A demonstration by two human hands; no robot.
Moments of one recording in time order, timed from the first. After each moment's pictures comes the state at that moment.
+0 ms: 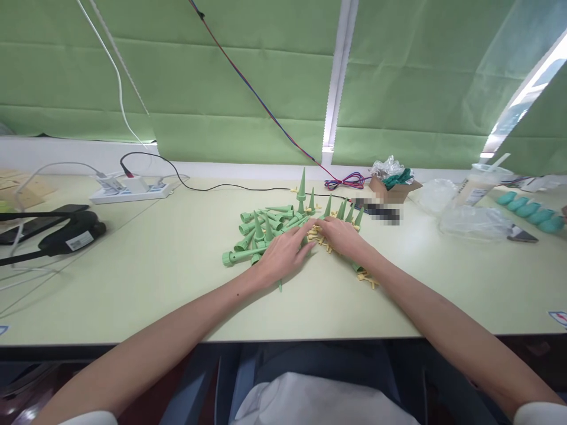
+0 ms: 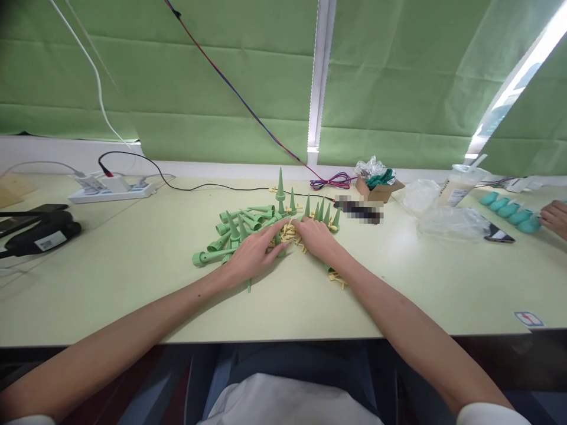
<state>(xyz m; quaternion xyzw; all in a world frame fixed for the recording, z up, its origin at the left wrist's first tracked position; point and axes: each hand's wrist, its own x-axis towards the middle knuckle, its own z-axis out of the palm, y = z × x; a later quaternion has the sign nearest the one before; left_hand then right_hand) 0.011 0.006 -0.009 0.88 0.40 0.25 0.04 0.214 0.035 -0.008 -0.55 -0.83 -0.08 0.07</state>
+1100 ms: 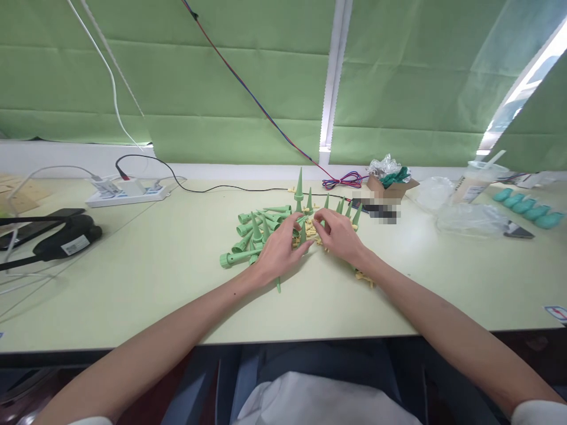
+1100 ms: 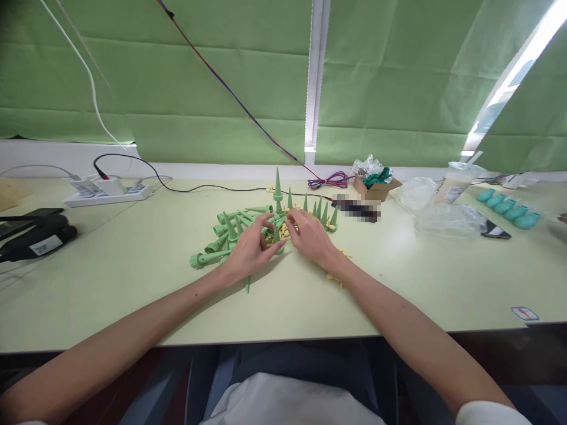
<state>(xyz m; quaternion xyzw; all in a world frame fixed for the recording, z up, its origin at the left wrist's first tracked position) 0.010 0.011 -0.012 0.83 0.40 0.36 0.12 0.203 0.017 -0.003 -0.45 -0.80 -0.01 0.40</state>
